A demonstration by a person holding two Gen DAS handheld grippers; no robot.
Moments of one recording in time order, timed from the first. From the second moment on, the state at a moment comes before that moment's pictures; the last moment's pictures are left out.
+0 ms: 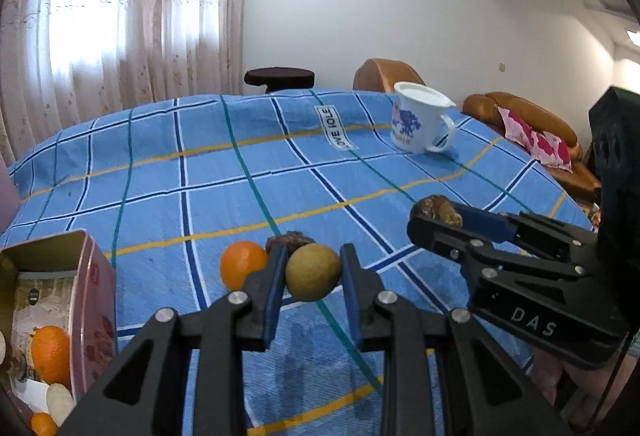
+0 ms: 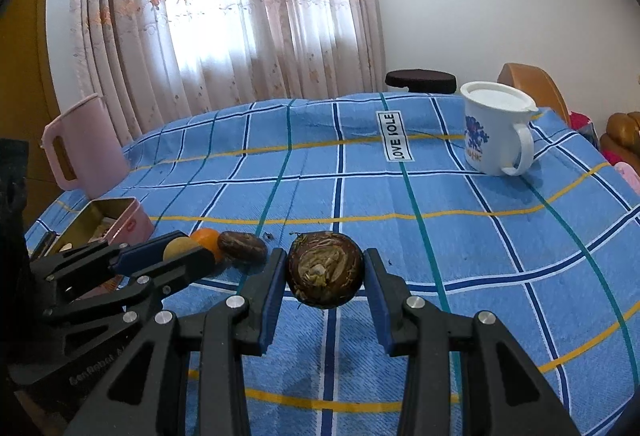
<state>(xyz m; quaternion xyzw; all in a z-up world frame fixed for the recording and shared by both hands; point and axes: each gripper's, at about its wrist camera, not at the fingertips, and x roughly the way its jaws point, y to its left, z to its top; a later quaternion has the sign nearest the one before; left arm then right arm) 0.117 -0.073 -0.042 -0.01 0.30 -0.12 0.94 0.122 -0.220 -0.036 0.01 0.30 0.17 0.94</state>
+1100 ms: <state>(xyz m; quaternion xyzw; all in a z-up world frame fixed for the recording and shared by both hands) 0.085 -0.067 -0.027 -0.01 0.22 -0.09 0.97 0.086 -0.219 -0.019 -0.01 0.21 0.19 0.96</state>
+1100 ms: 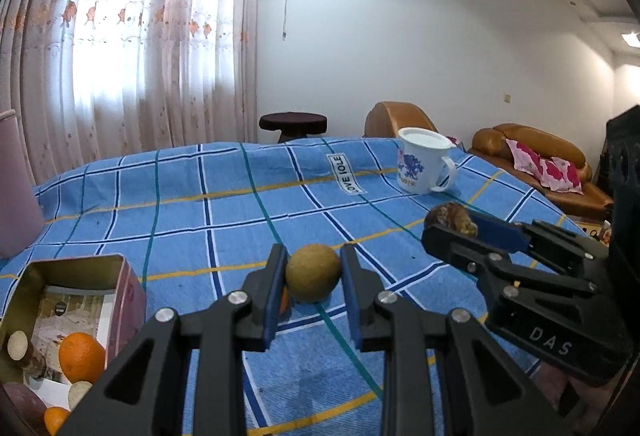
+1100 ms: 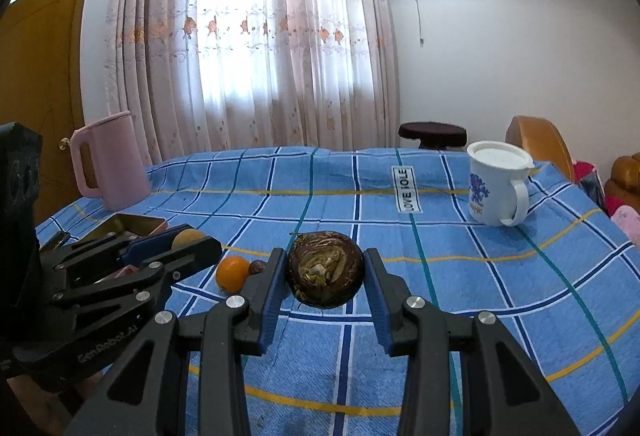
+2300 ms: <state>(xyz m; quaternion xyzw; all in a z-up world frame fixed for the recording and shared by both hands) 0.051 0.080 -0.018 -0.06 0.23 0.03 0.97 0.086 -0.062 0.001 -0.06 0.22 0.33 0.91</state>
